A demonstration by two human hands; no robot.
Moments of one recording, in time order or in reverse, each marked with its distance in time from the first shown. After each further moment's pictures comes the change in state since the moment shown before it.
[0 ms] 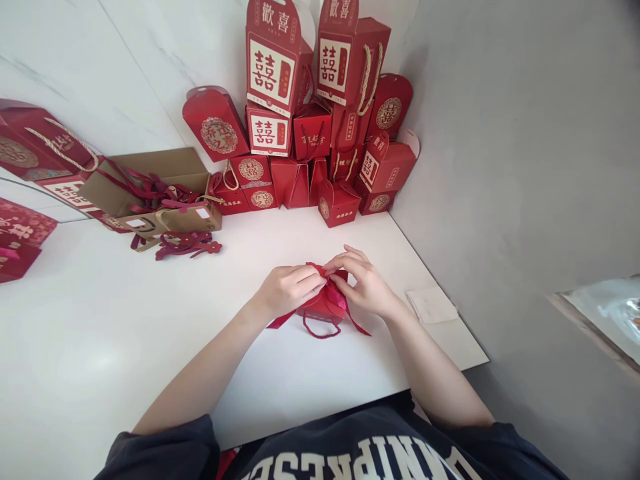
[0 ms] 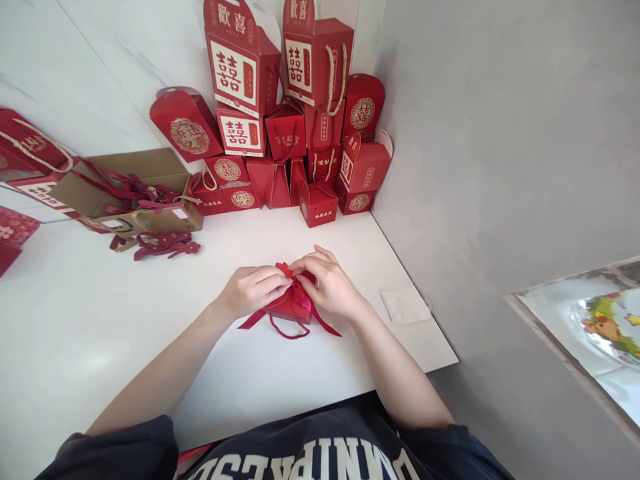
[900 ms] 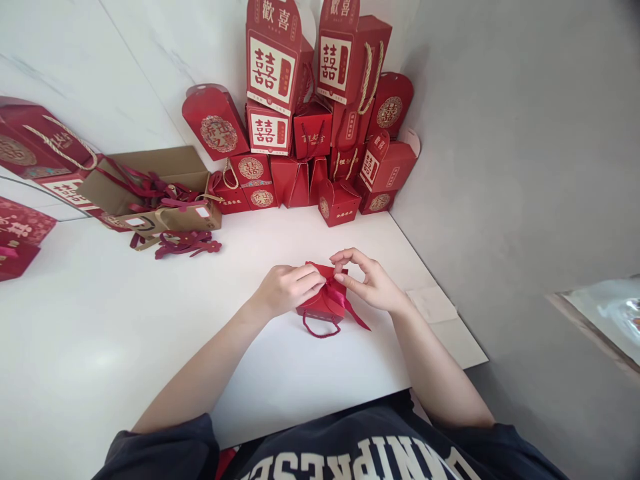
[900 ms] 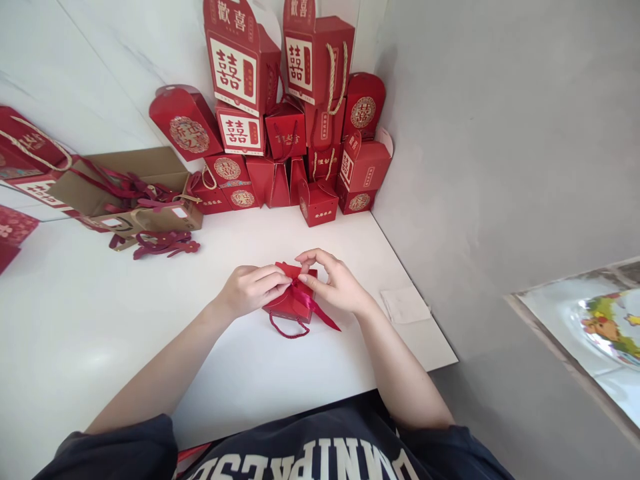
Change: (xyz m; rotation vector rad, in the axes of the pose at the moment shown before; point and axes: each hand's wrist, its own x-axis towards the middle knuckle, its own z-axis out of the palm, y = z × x) left_hand -0.002 -0.001 0.002 0.038 -0.015 -0.019; right_hand -0.003 0.002 -0.010 0.312 -0.060 0.239
